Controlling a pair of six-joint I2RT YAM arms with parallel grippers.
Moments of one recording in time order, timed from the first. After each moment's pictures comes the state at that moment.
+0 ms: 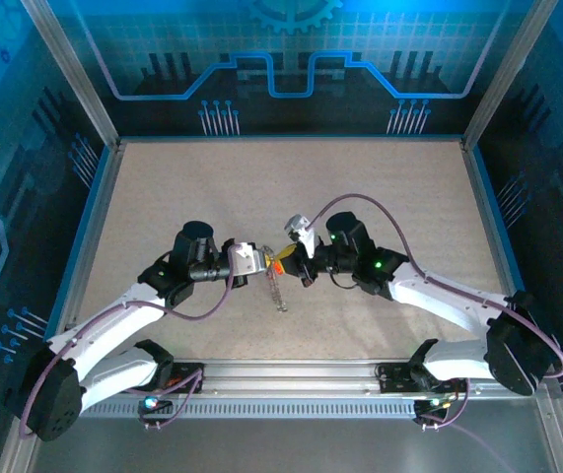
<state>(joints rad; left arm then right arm) -0.50 1.03 0.58 -0.05 0.56 0.69 0.77 1.28 0.80 0.00 -0.45 0.09</state>
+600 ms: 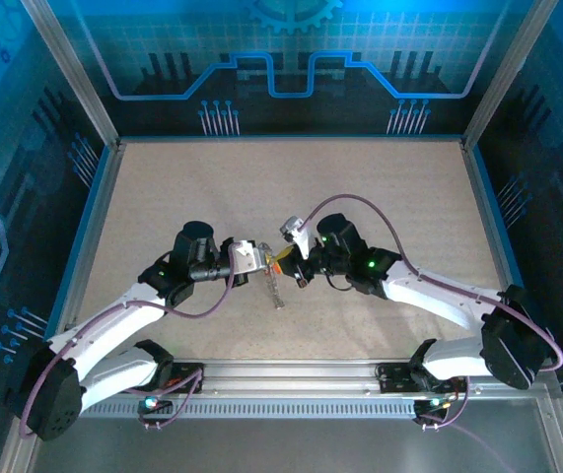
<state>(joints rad) -0.50 1.03 0.58 -0.05 0.53 0.67 0.80 1.31 0.83 -0.06 -0.34 0.12</state>
